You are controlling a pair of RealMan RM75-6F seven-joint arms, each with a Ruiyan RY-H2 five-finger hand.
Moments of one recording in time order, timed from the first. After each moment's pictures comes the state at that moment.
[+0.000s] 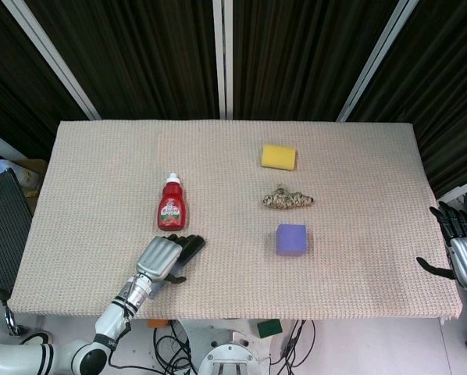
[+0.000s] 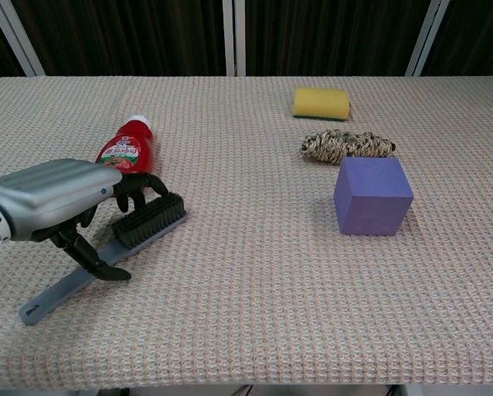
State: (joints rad) left arm -0.50 -1.59 -0.06 -1.73 1.18 1.06 0.66; right arm 0.14 -1.16 0.04 -1.25 -1.53 1.42 0.33
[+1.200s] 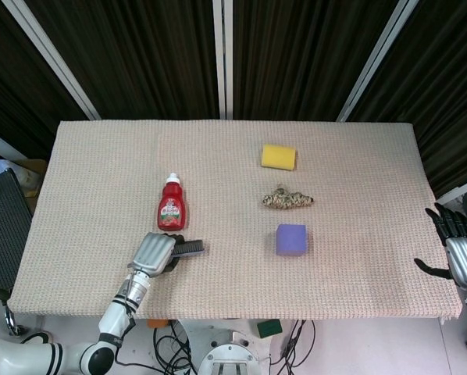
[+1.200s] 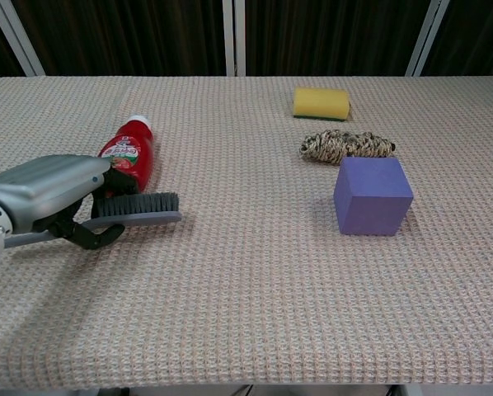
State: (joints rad) left arm -0.51 -1.65 -0.05 -1.69 1.12 1.16 0.60; right arm 0.15 -1.15 0.03 -1.27 -1.52 1.38 0.30
